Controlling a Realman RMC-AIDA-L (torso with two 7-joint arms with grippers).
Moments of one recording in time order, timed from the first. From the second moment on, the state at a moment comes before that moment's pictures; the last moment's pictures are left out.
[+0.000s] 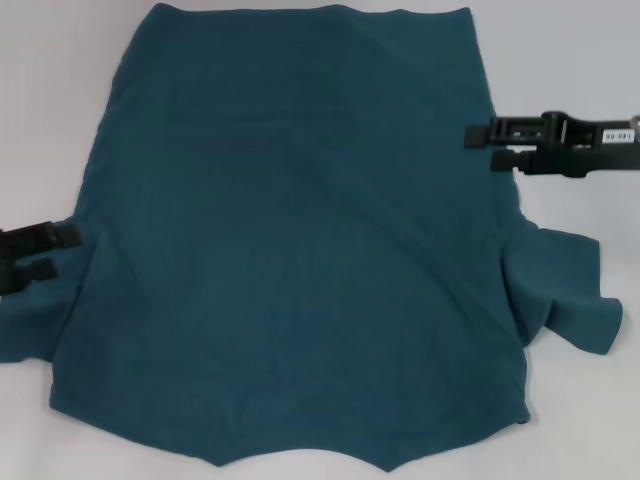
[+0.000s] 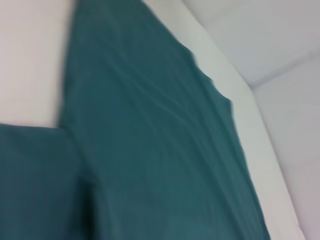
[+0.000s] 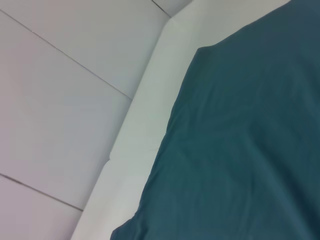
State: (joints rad) left arm -0.42 -2.00 0.40 0.85 2.17 1.52 -2.41; right arm 0.74 1.92 -0.67 -0.63 -2.06 -1.41 2.39
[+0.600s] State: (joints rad) left arm -0.36 -1.99 0.38 0.78 2.18 1.32 -2.38; right arm 0.77 1.89 -0.74 -0.60 -2.06 -1.37 2.44
